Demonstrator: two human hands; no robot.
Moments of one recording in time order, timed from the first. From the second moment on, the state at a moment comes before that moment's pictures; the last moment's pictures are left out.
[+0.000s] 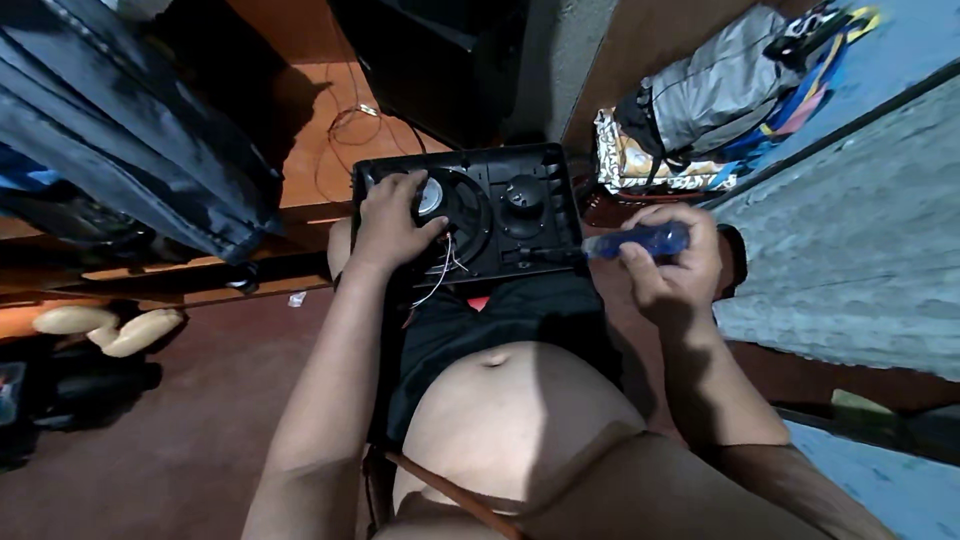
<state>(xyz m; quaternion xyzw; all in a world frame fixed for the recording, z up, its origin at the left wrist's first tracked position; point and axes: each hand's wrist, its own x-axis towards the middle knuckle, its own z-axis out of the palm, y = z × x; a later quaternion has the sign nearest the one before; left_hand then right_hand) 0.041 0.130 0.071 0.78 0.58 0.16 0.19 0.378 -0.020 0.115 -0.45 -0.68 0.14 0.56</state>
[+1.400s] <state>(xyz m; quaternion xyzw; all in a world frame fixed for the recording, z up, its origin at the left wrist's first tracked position) 0.130 0.183 0.083 0.86 0.43 0.04 0.26 0.383 0.105 0.159 -0.53 -0.75 0.10 0.38</state>
